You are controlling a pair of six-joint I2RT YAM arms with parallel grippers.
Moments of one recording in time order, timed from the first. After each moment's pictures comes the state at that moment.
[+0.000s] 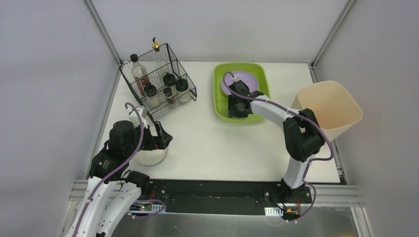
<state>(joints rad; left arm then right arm) -0.30 0.48 0.77 -0.83 0.12 -0.39 0.58 1.83 1.31 -0.55 0.14 0.49</state>
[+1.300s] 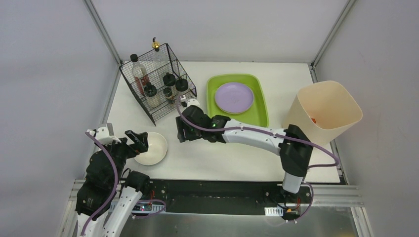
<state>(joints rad) -0.30 0.11 0.77 -0.88 -0.32 -0.43 1.15 1.77 1.43 -0.44 0.20 0.68</state>
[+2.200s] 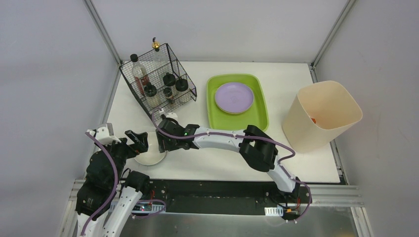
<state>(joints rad) -0.30 0.11 0.77 -0.88 -0.32 -0.43 1.25 2.18 1.73 -0.41 0.14 0.82</state>
